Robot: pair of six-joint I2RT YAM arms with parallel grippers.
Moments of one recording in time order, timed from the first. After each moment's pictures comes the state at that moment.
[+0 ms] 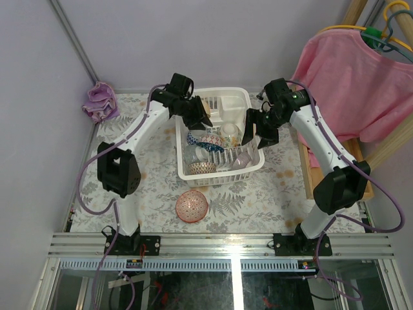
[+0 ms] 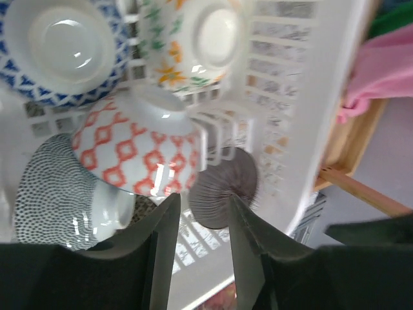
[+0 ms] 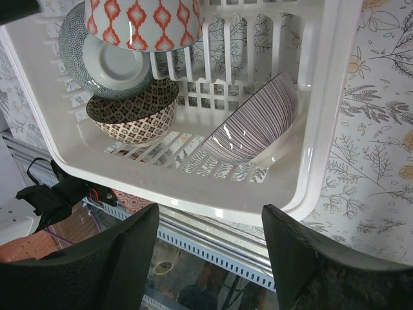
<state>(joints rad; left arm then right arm) -0.38 1.91 1.84 -0.82 0.40 -0.76 0.34 1.70 1.73 -1.24 -0.35 0.39</state>
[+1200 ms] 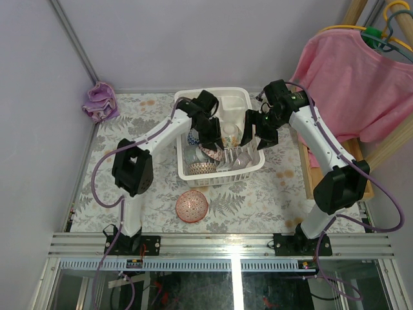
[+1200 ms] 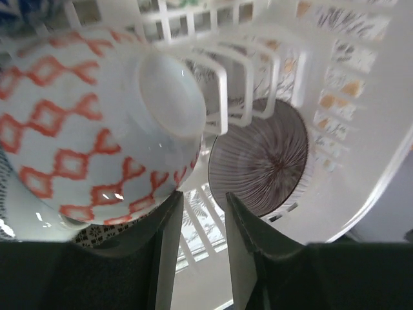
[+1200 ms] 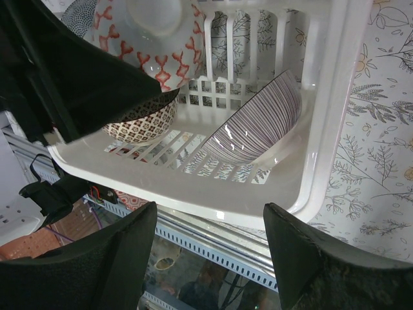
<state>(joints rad) -0.54 2.04 1.85 -0.94 0.32 -0.72 0.34 1.70 1.70 -1.22 -0.36 0.39</state>
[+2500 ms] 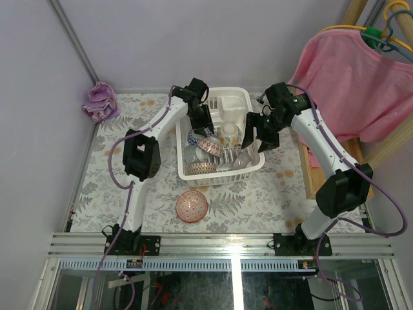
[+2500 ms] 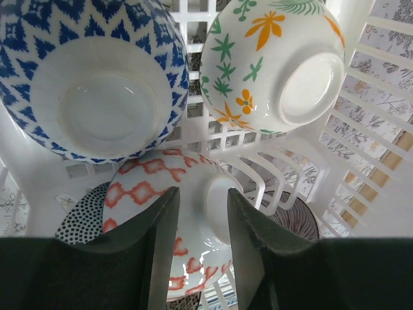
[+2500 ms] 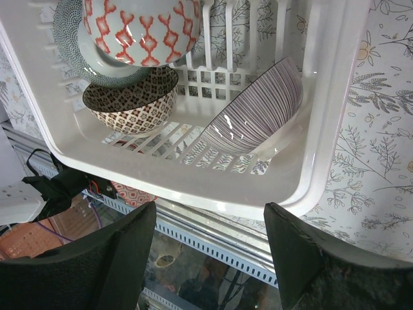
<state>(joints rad) -0.41 2.29 2.17 -1.06 0.26 -0.71 0.34 1.66 1.66 -1.21 -0.37 0.39</state>
